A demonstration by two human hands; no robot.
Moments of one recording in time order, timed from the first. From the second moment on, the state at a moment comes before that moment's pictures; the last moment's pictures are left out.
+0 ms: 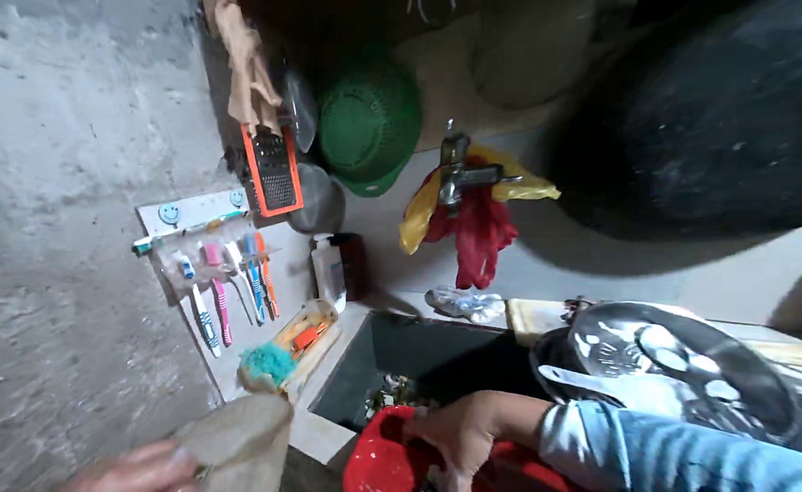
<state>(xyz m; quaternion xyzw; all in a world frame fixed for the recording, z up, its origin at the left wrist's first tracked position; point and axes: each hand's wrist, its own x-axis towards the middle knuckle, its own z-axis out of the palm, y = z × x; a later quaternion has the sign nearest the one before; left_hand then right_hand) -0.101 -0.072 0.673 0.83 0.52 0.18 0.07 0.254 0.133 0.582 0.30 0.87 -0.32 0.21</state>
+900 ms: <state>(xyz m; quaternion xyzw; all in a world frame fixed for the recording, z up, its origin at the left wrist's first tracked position) 0.063 0.044 0.725 0.82 0.53 -0.19 0.00 0.265 0.143 0.560 0.23 0.87 -0.38 0.20</state>
